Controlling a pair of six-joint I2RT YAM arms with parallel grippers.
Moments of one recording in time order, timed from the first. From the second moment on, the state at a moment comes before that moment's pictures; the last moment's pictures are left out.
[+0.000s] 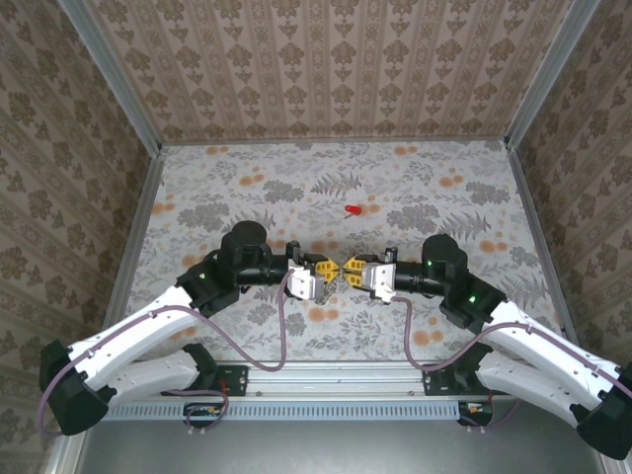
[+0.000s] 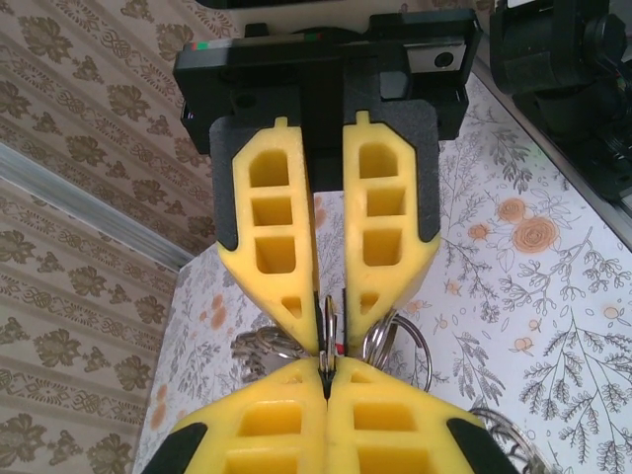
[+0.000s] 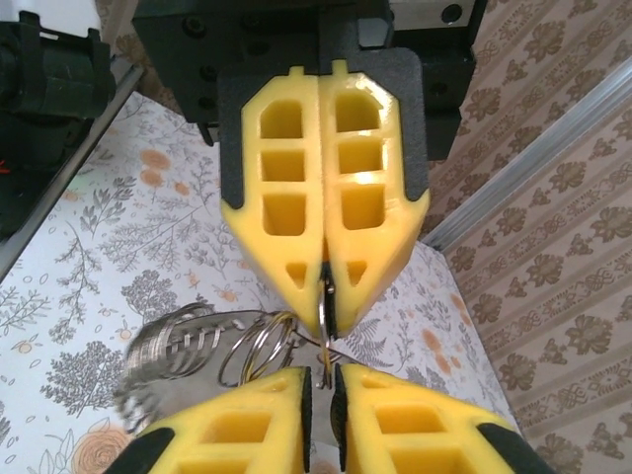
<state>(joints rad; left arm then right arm) -0.91 0.98 0.81 -0.15 0.57 0.90 0.71 0.83 0.62 0.02 -0.53 -0.77</state>
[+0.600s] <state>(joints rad) -0.90 0.97 0.80 -0.13 0.55 0.87 0.72 0.82 0.54 0.13 -0.50 -0.71</state>
